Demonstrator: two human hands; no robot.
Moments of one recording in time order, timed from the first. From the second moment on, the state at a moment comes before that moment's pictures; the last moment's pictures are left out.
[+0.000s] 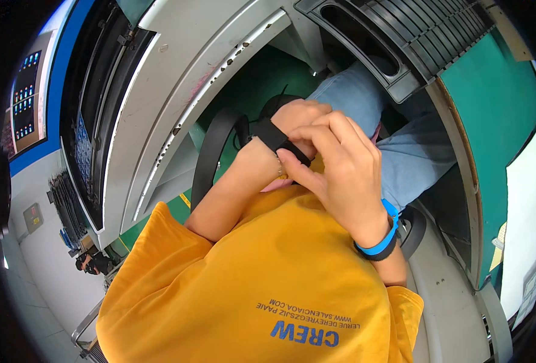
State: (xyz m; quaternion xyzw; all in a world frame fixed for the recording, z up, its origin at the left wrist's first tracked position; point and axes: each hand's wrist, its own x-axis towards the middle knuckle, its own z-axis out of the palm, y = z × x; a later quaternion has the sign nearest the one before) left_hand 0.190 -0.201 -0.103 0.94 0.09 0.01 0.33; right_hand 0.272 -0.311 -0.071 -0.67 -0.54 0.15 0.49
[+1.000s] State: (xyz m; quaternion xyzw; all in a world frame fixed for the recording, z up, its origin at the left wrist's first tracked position) left_hand 0.223 -0.165 -0.128 0.84 0.34 0.24 0.36; right_hand 0.246 -0.313 -0.088 -0.71 -0.56 0.15 0.40
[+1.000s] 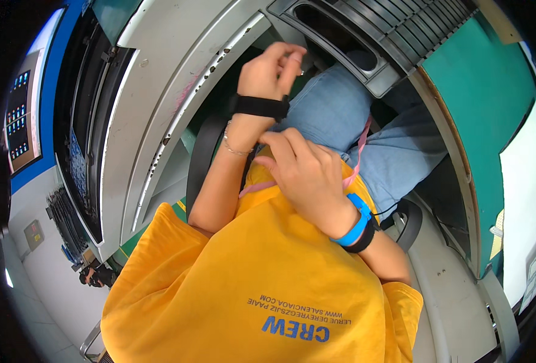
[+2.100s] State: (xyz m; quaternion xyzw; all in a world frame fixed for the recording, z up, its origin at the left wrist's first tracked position) left_hand 0.207 -0.137 -0.143 0.30 0.27 0.45 0.79; right_hand 0.252 -0.307 -0.093 -0.68 -0.51 0.26 0.45
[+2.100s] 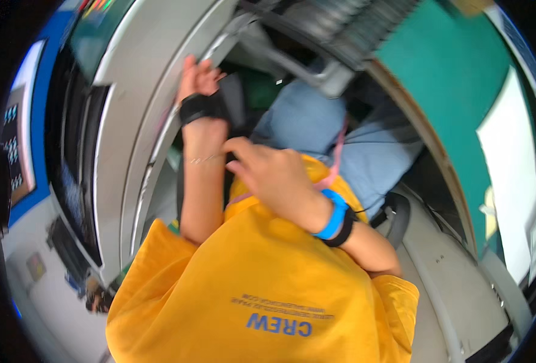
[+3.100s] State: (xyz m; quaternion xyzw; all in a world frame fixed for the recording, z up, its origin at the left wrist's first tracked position) left_hand 0.175 -0.133 -0.148 0.39 0.41 0.40 0.72; right_hand 0.503 -0.594 0.023 -0.59 0.16 -0.05 0.79
